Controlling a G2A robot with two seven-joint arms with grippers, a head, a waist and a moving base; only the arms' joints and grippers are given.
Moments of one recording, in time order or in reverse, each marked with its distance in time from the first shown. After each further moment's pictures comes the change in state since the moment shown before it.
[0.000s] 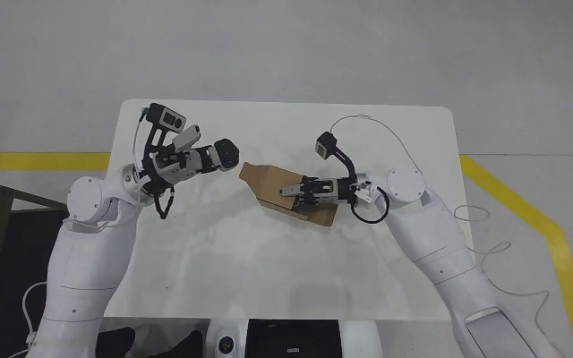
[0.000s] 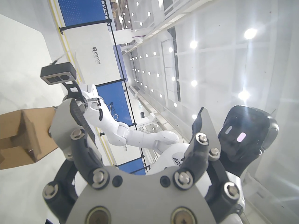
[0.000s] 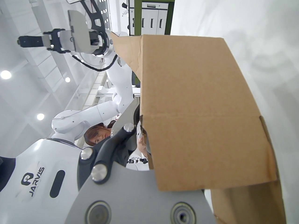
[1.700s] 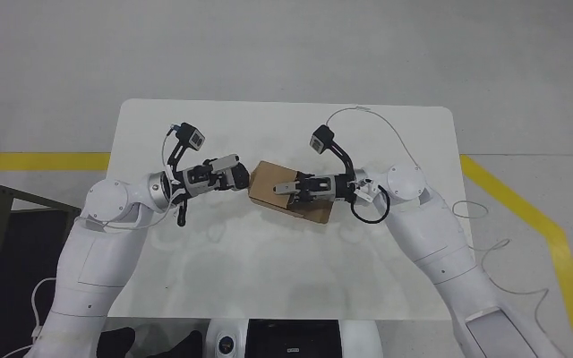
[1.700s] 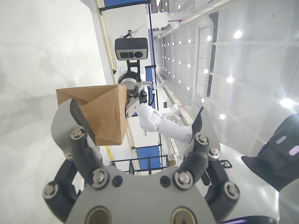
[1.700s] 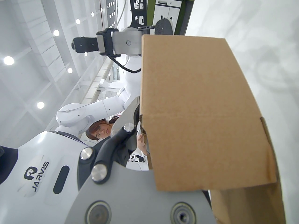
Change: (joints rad) left arm -0.017 0.016 0.079 0.096 0.252 -0.024 -0.037; right arm 0.009 0.002 -0.007 -0.070 0.052 -0.018 0.000
